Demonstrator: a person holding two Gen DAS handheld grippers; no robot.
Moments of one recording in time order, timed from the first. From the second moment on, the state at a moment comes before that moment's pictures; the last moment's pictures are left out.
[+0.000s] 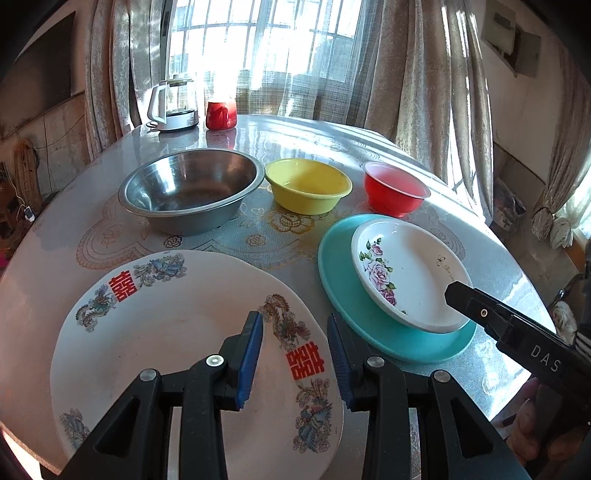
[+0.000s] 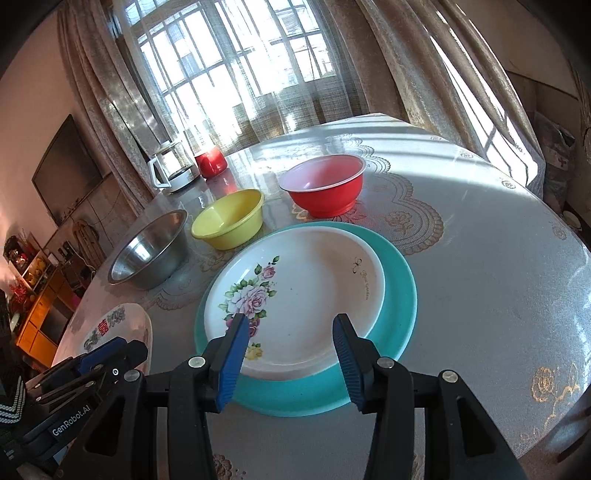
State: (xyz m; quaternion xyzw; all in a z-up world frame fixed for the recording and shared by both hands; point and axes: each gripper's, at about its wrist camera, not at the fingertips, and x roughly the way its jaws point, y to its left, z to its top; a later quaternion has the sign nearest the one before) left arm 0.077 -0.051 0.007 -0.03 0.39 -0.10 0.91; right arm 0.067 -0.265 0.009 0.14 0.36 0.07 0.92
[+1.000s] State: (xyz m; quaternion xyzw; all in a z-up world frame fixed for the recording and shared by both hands) left arm 0.062 0.073 0.005 -0.10 0.38 -0.01 0.92; right arm 0.068 -0.172 -0.021 0.13 0.41 0.24 0.87
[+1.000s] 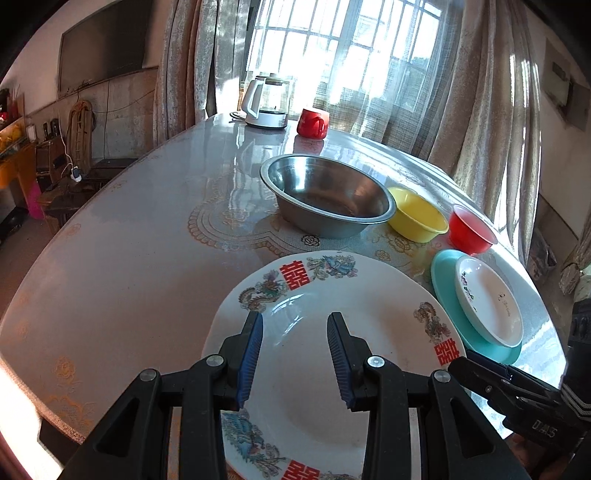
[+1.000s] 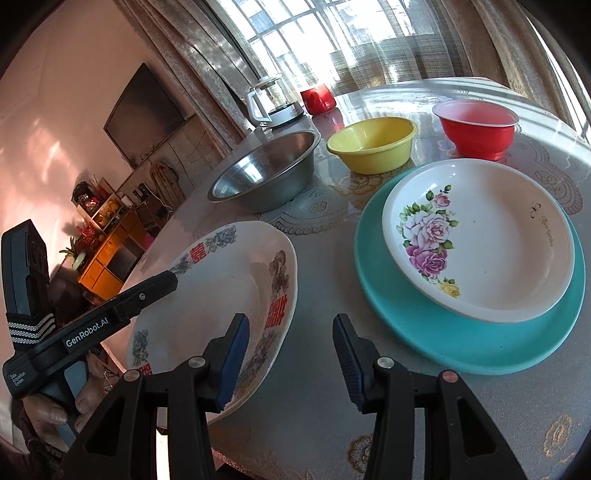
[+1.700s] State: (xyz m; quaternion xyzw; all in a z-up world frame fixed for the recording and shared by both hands) left arm 0.048 0.119 -0.014 -0.17 0.37 -0.06 0.91; right arm 0.070 -0.163 -0.037 0.13 0.41 0.27 0.86
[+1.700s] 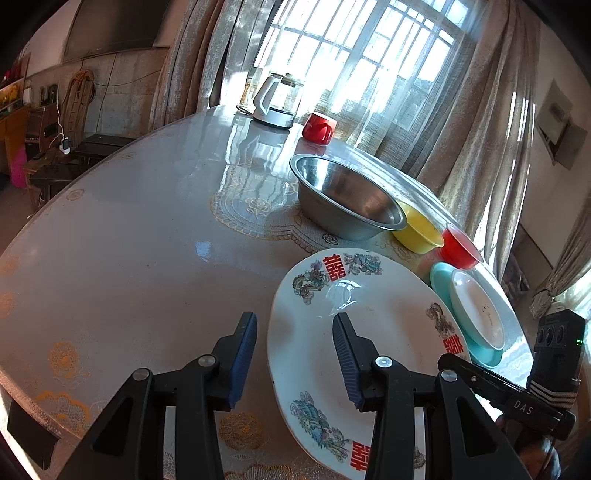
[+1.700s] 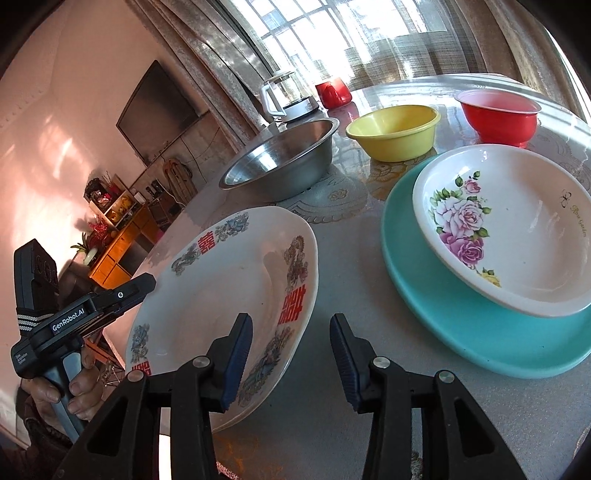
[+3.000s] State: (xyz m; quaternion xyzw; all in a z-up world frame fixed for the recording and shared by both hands) left arm 0.060 0.109 -0.034 -0.14 0.40 -0.08 0.90; right arm 0.074 -0.149 -0.040 0.11 0.40 0.29 0.86
